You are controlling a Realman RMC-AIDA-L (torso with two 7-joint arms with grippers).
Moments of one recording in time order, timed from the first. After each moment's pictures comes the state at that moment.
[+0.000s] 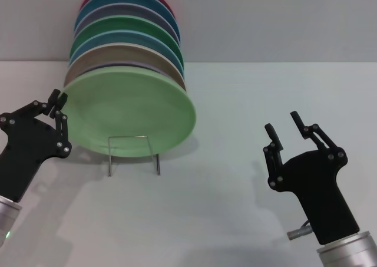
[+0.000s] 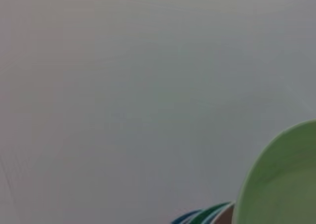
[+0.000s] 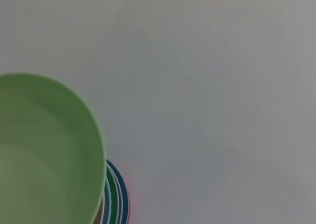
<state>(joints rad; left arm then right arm) -0.37 -2.07 -0.40 -0.14 2.13 1.56 0.26 0.17 2.09 0.20 0.79 -1.91 -1.45 -1.01</state>
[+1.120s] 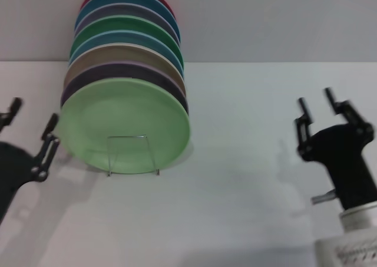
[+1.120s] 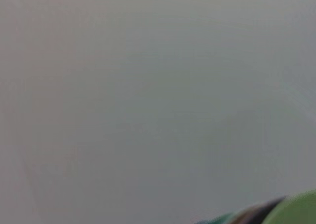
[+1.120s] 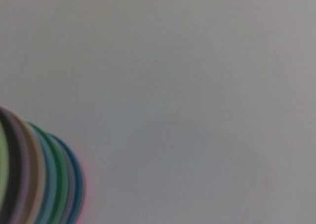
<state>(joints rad) -0.27 -2.07 -0.37 -0.15 2.13 1.71 0.26 0.23 2.09 0.30 0.69 -1.84 -1.45 -0.88</state>
